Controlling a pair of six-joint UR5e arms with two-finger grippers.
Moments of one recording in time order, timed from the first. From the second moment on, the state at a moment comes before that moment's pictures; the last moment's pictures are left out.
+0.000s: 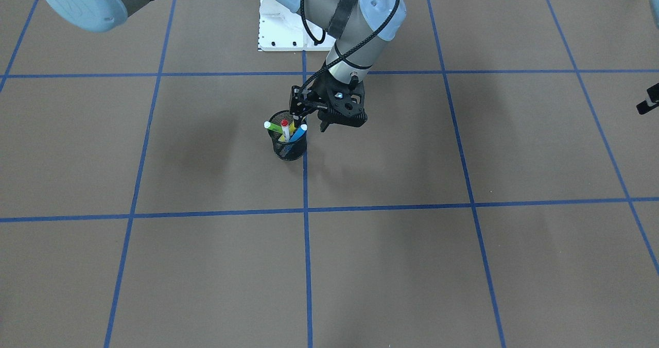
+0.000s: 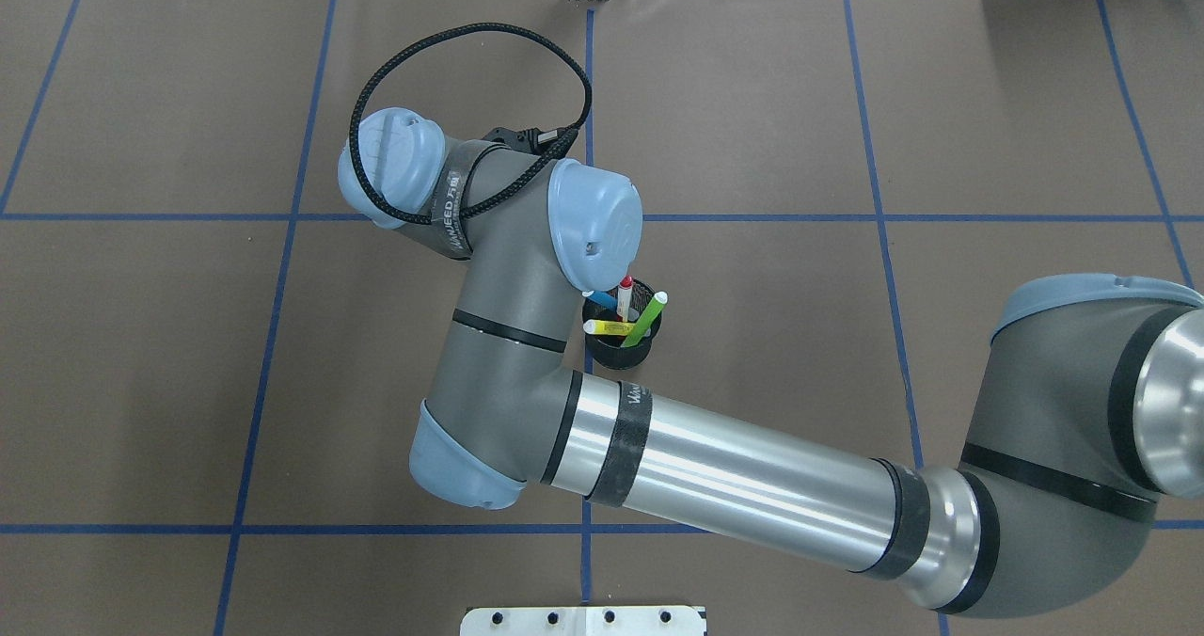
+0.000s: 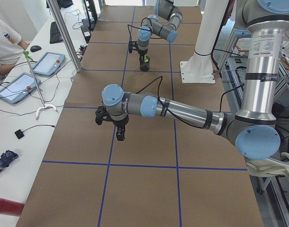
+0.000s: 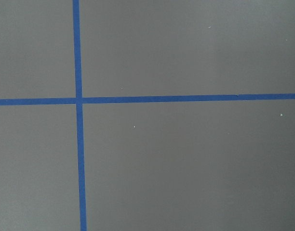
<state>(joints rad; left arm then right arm) -1.46 -1.61 -1.78 -1.46 -2.45 -0.15 0.45 -0.43 1.34 -2.08 1.65 1.16</state>
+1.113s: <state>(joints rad) -1.46 -1.61 -1.78 -1.46 -2.45 -0.15 0.45 -0.45 1.33 -2.08 1.65 1.15</state>
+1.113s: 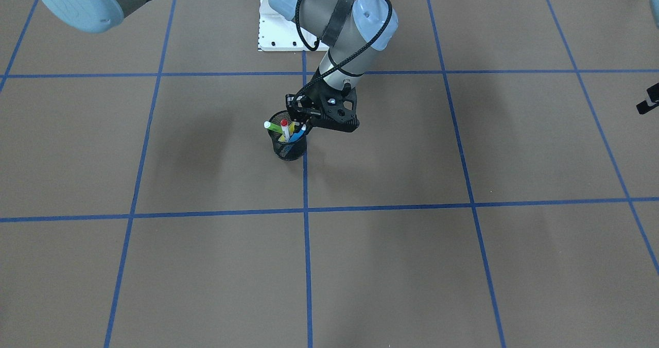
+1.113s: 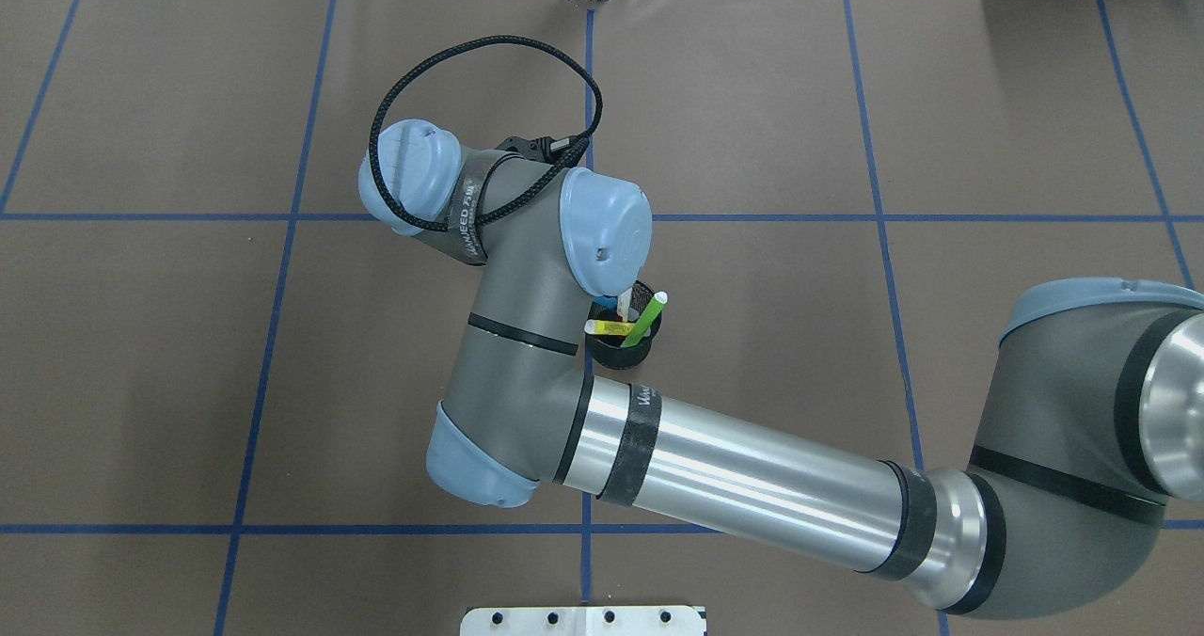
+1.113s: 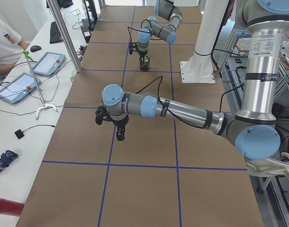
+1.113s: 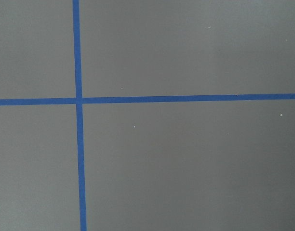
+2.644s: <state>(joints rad) -1.46 -1.60 -1.78 -1.46 -2.47 -0.15 0.67 -0.41 1.64 -2.20 1.64 1.13</state>
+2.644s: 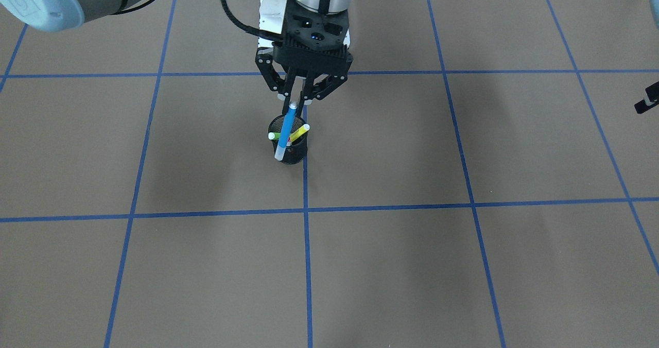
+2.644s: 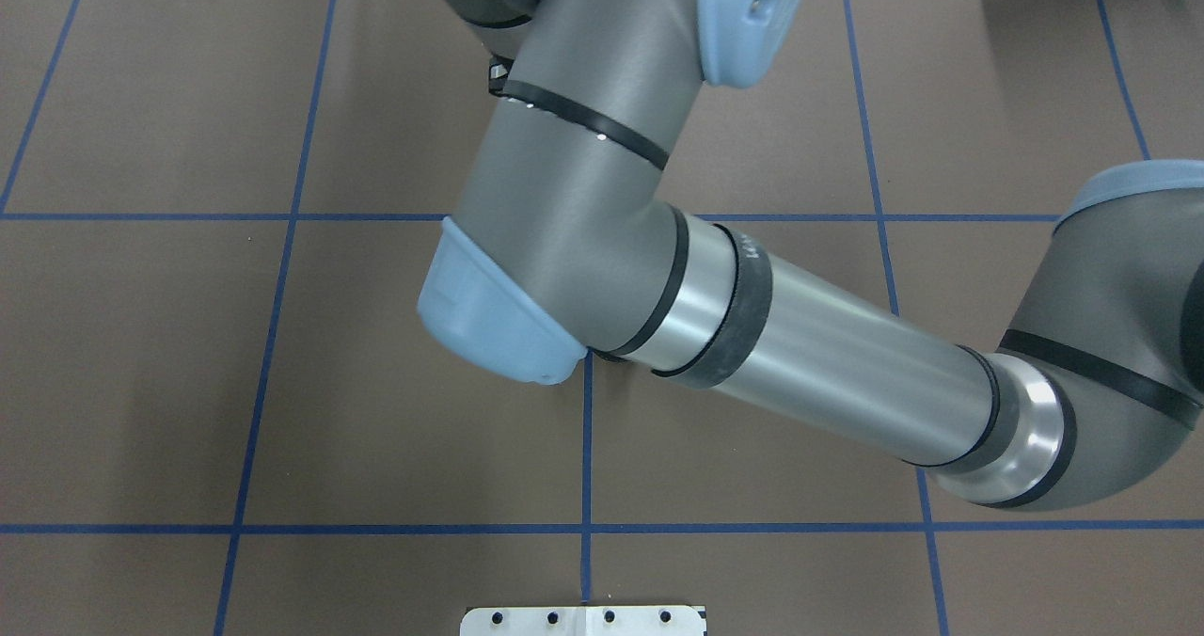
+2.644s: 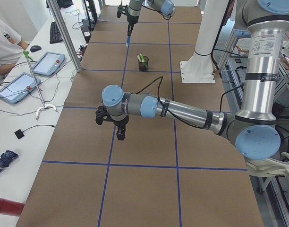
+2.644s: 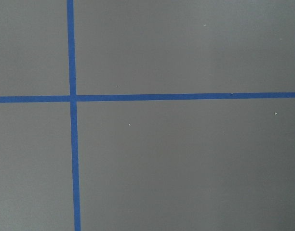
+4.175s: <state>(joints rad) -1.46 -1.59 -1.85 -1.49 -2.48 -0.15 0.58 -0.91 1.25 -0.81 1.03 1.07</state>
